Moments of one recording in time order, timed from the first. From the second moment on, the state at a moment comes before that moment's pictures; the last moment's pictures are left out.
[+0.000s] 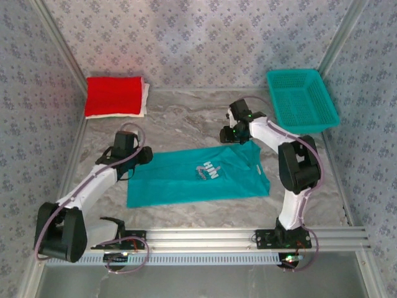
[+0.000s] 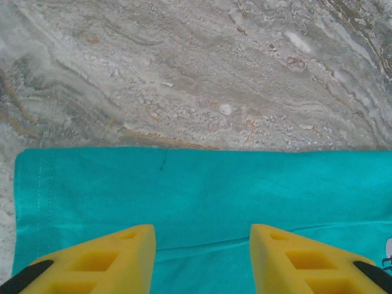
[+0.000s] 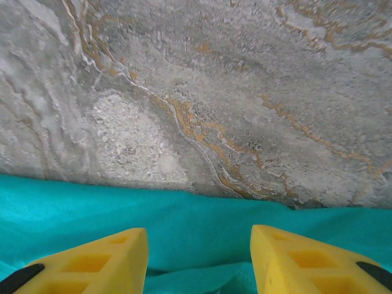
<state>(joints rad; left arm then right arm) -0.26 1.17 0.68 -0.34 0.03 -0.41 0.38 1.89 1.38 -0.63 -0.13 0.25</state>
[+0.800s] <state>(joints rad) -0.24 1.21 0.63 -0.32 0.00 -0.42 0.45 1.89 1.37 -0.70 -0.06 0.24</state>
